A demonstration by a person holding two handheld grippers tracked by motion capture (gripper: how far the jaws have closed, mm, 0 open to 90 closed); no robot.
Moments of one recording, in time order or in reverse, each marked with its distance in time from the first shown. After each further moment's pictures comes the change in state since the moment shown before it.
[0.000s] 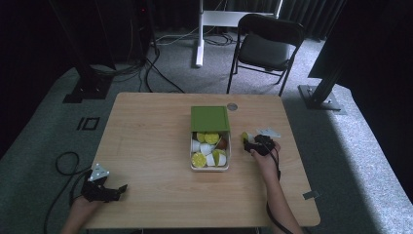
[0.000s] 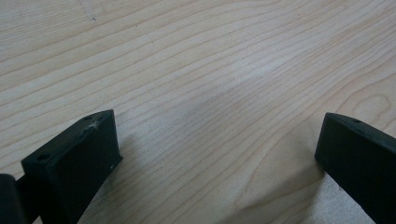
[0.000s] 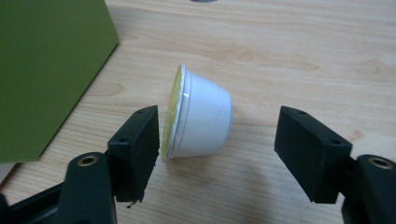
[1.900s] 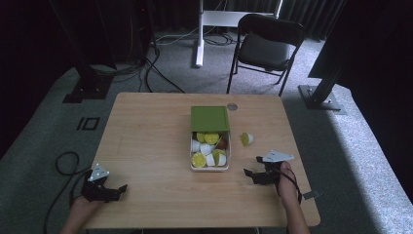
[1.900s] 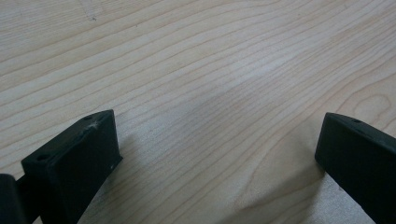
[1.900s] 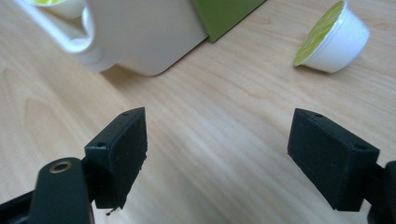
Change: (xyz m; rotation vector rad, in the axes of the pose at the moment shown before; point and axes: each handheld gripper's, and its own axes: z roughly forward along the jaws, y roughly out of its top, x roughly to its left) left arm 0.000 0.000 0.000 0.000 0.000 0.001; right arm -0.001 -0.049 -0.082 0.033 0.424 -0.268
